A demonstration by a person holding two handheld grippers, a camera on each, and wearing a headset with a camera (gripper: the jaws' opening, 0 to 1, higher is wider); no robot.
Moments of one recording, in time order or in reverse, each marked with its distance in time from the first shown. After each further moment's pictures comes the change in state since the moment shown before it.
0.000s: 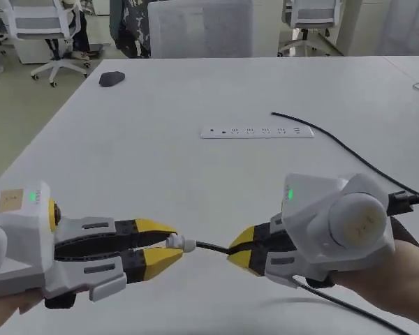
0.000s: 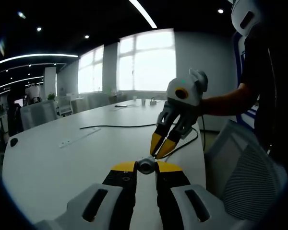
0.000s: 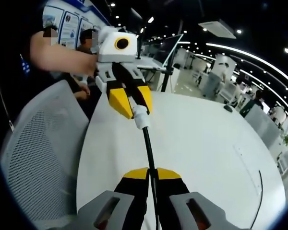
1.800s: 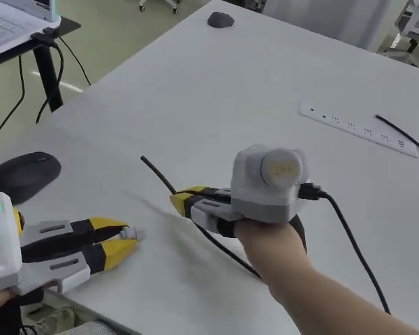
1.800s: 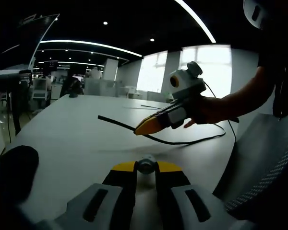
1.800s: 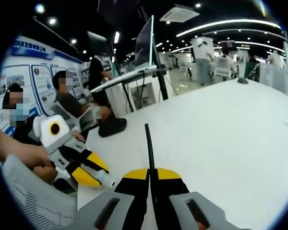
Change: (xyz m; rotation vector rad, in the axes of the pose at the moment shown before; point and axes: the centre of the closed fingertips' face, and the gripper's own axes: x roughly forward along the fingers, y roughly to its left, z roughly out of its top) left arm -0.142 0.037 -0.160 -0.277 -0.087 0.485; right arm 0.211 0.037 0.078 0.474 -0.139 0.094
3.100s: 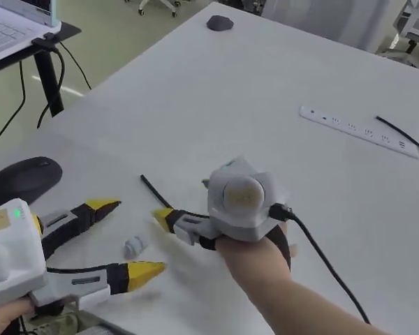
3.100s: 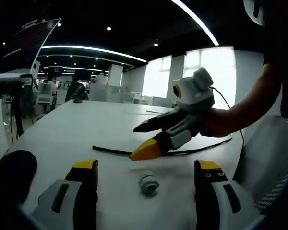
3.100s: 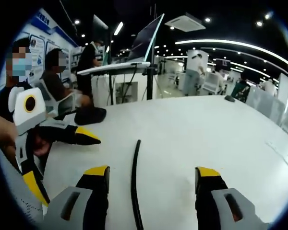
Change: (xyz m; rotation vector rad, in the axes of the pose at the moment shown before) left arm 0.013 0.001 0.012 0.016 -0.055 0.059; right arm 0.006 -0.026 0.003 -0.211 -0.044 -0.234
